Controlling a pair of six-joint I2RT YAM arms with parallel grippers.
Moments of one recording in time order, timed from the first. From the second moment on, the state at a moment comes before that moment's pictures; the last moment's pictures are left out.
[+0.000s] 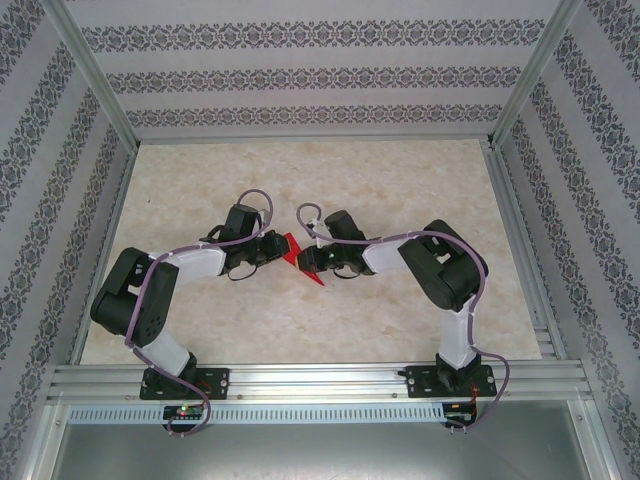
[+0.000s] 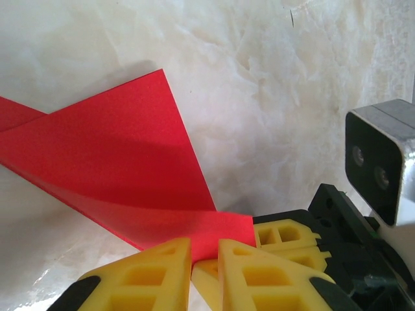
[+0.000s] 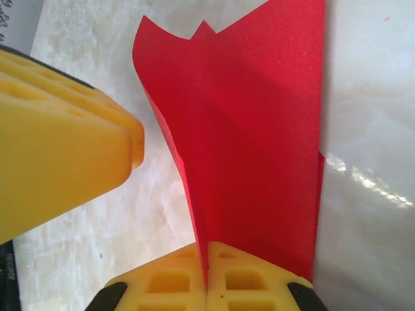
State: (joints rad) left arm -0.40 1.63 0.76 0.05 0.44 -0.79; right arm 0.65 1.98 0.94 0.28 -0.59 0.49
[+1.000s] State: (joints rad) left arm -0.40 1.74 0.76 0.11 0.47 -0.77; right arm 0.62 2.04 1.00 0.24 -0.67 0.55
